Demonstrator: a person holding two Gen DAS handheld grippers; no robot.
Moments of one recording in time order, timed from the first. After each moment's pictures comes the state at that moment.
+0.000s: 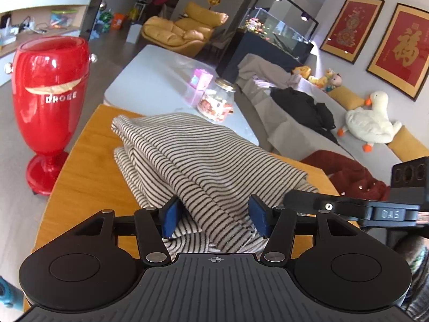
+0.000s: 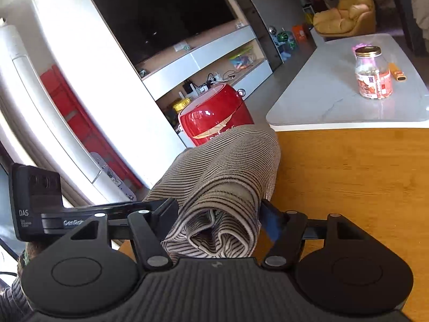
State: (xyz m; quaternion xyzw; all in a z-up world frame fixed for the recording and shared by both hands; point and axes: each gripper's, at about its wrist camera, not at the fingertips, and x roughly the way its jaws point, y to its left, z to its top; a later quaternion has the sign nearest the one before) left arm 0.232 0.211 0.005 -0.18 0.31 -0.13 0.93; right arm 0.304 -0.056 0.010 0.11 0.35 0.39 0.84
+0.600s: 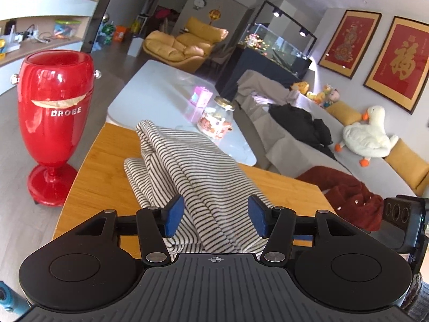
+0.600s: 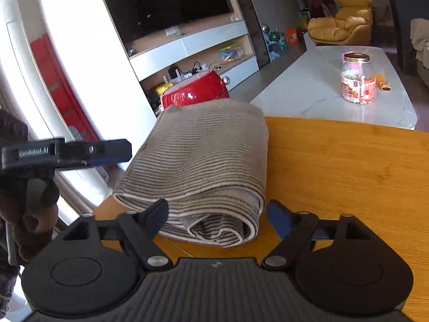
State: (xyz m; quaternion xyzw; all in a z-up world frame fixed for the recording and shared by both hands) left arm 0.216 0.224 0.025 -0.19 0.28 -0.12 0.93; right arm 0.286 -0.069 0.004 0.07 0.34 0.37 0.86
